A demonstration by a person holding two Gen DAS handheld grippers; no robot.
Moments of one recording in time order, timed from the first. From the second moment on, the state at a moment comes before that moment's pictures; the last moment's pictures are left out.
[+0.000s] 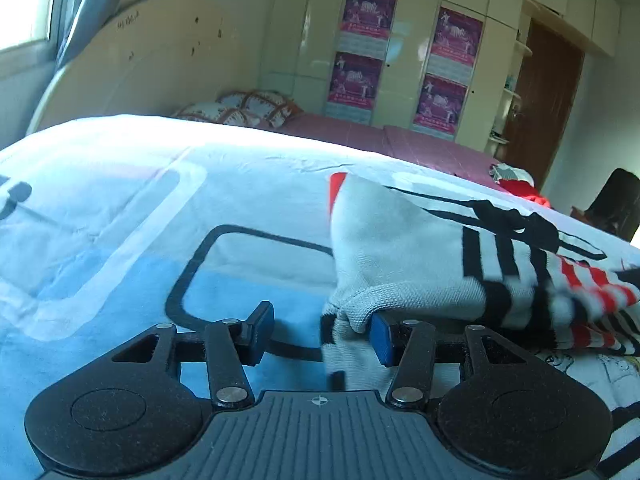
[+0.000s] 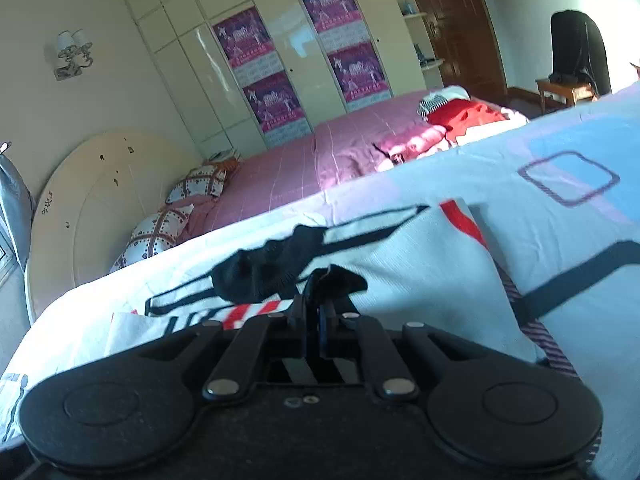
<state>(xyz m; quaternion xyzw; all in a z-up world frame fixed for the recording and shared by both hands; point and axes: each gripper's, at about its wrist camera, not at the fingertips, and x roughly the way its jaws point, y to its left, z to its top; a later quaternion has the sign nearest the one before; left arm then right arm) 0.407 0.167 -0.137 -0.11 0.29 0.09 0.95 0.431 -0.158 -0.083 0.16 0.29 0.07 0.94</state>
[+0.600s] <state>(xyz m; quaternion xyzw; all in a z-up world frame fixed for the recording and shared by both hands) 0.403 0.169 -0.137 -0.07 0.32 0.04 0.94 0.426 -0.185 -0.124 0.15 0.34 0.03 0.93</state>
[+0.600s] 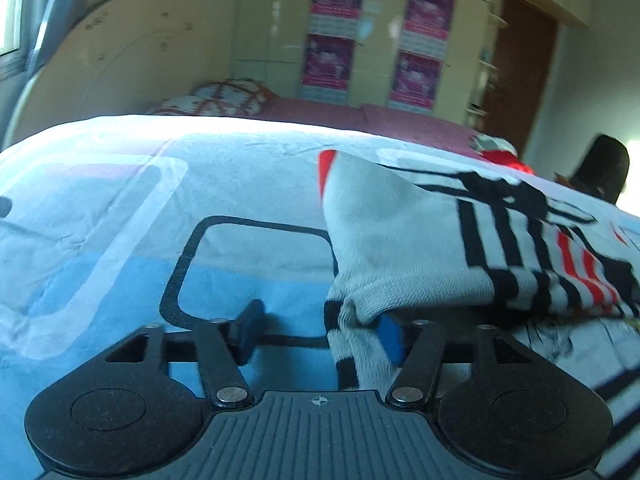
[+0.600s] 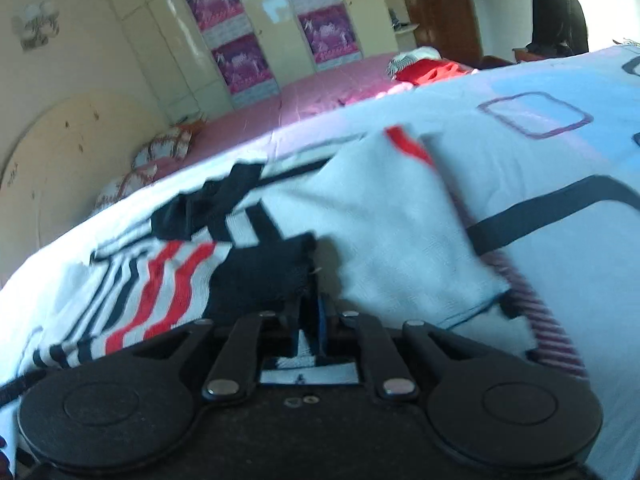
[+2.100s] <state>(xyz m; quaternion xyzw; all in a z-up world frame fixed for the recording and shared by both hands) 0.522 0.137 -0.144 -0.01 0.30 -0.01 0.95 0.520 -0.059 -0.108 0.02 0.34 0.17 0.92</state>
